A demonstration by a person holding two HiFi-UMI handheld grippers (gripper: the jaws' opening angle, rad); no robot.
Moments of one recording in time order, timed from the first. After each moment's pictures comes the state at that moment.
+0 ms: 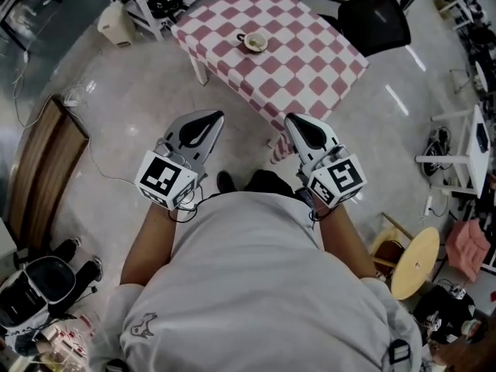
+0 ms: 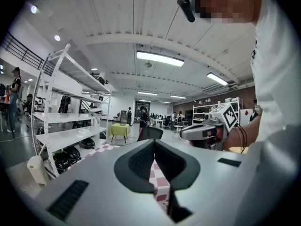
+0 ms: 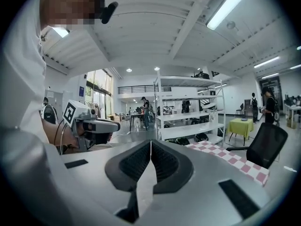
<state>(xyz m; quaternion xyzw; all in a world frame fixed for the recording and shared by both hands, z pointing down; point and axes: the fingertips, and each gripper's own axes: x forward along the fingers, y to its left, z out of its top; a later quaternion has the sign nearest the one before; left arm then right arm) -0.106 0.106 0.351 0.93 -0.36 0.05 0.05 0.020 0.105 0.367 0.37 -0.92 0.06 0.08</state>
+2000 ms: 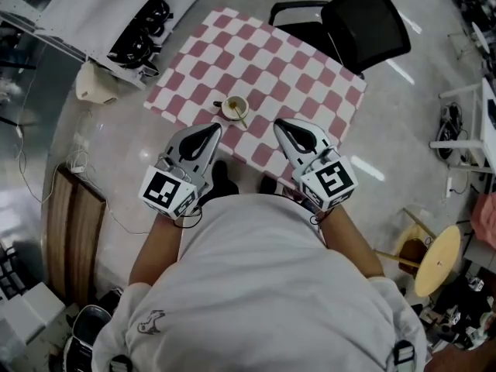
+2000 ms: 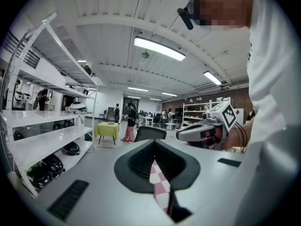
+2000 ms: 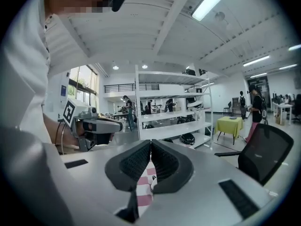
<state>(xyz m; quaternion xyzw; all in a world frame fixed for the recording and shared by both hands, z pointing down) -0.031 -0.192 0.358 0.96 -0.28 0.06 0.05 0.075 -0.176 0.379 0.43 -0.89 0.08 0.08</state>
